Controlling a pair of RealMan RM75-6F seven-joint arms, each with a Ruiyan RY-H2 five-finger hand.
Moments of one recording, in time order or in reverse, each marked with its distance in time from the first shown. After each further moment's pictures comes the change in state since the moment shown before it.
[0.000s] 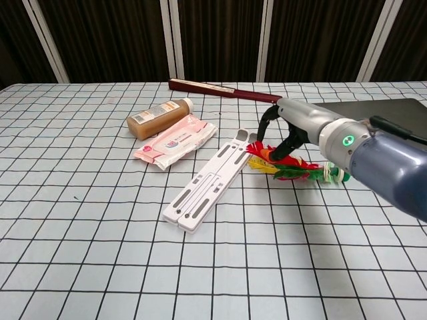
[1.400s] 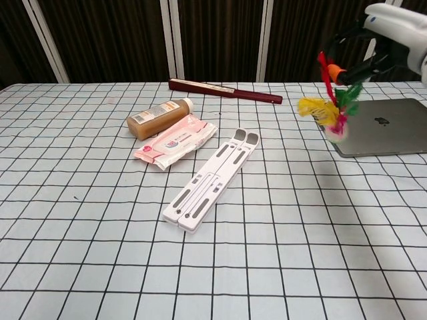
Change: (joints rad) left arm 0.005 -0.026 0.005 0.006 0.023 0.025 0.048; right arm -0.154 0.335 -0.005 -0.400 -0.124 0.278 0.109
